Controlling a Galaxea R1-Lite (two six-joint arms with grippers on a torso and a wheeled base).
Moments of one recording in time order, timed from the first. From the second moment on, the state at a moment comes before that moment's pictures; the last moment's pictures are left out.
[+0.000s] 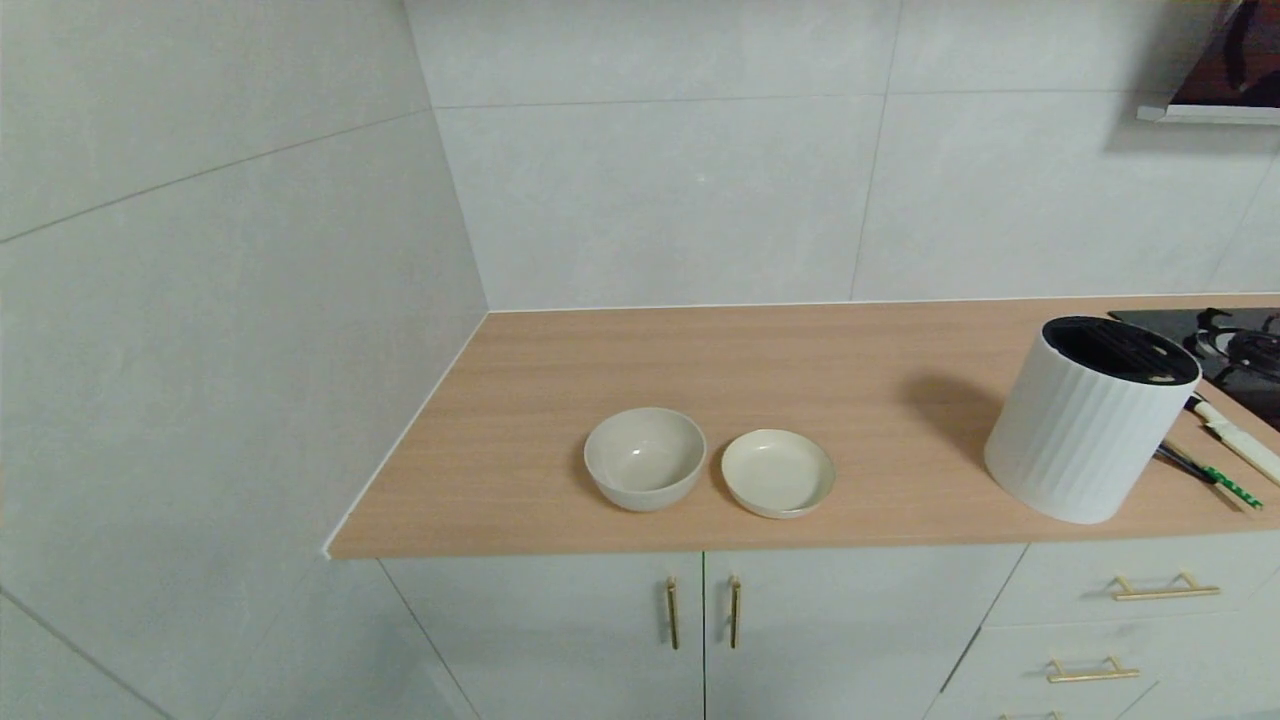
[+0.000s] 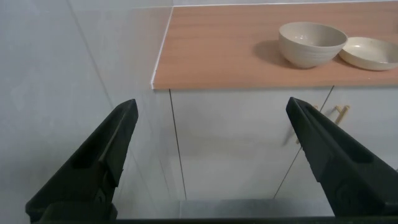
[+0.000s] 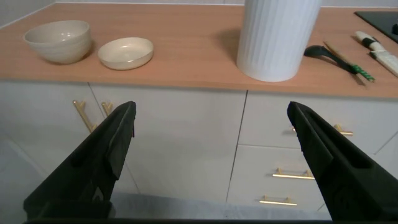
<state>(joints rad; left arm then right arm) 0.00 0.00 0.00 0.00 0.01 0.00 0.01 0.00 0.00 0.01 0.09 -0.02</state>
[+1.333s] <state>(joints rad) 0.00 0.00 0.00 0.00 0.01 0.00 0.00 0.00 0.00 0.01 0.09 -0.02</state>
